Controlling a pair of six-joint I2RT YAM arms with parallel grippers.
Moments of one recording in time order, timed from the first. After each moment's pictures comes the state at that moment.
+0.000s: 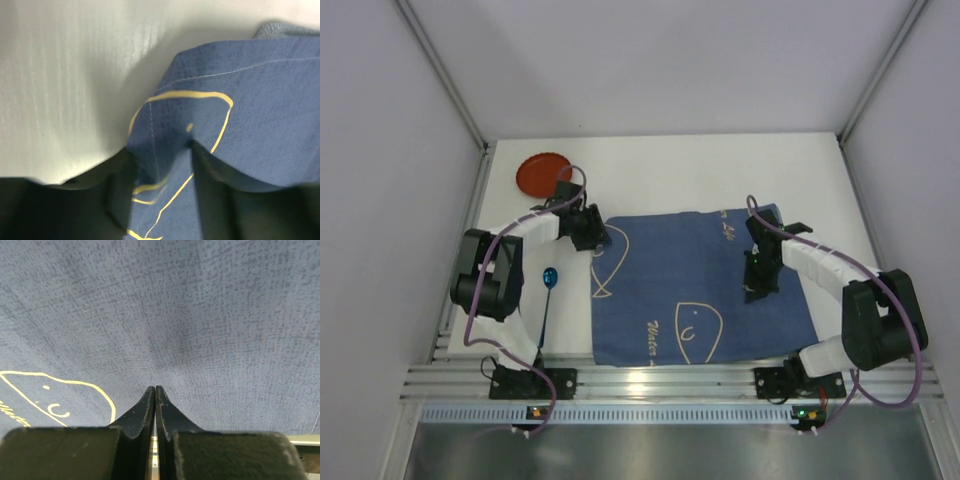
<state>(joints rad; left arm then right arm) -0.22 1.77 1.06 -0.30 0.23 -0.55 0.32 1.42 0.84 -0.85 -0.06 0.51</state>
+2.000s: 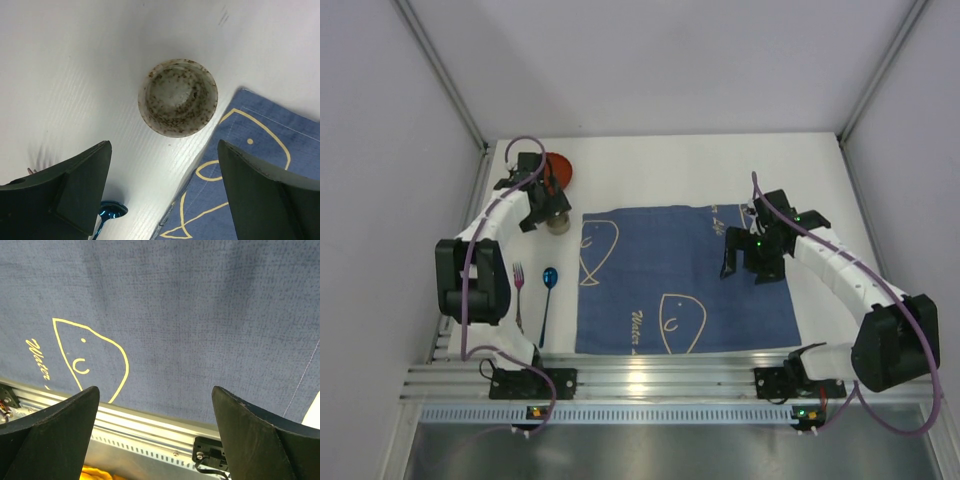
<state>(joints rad) -0.05 1.71 1.31 -0.60 -0.17 -0.52 0.32 1.32 0.99 -0.91 -0.20 0.41</state>
